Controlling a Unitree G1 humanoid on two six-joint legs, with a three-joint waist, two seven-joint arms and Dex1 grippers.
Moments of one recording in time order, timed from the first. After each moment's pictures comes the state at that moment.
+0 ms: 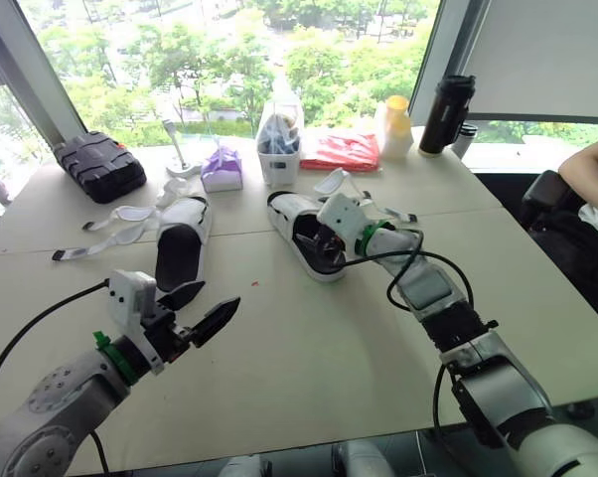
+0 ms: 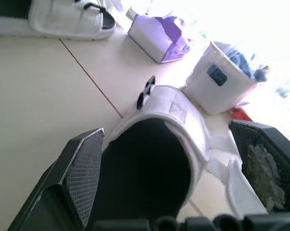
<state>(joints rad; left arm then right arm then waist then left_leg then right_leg) 0.15 0.60 0.31 -0.69 -0.97 0.66 -0.36 -0.92 -0.36 0.41 0.55 -0.28 -0.02 0.40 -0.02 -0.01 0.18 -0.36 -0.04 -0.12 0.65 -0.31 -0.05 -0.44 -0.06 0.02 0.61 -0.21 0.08</state>
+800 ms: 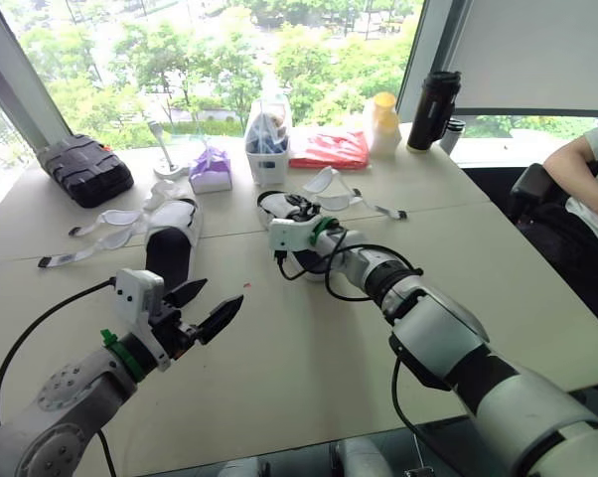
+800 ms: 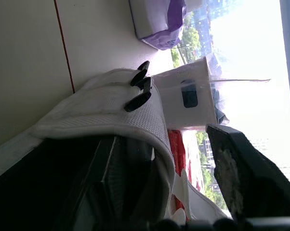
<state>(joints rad) 0.15 0.57 0.29 -0.69 -0.91 0.65 -0.35 -1.27 -0.07 0.61 1.36 -0.70 -0.26 -0.11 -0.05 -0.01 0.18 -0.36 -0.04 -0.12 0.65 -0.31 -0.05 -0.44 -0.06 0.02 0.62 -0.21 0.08</state>
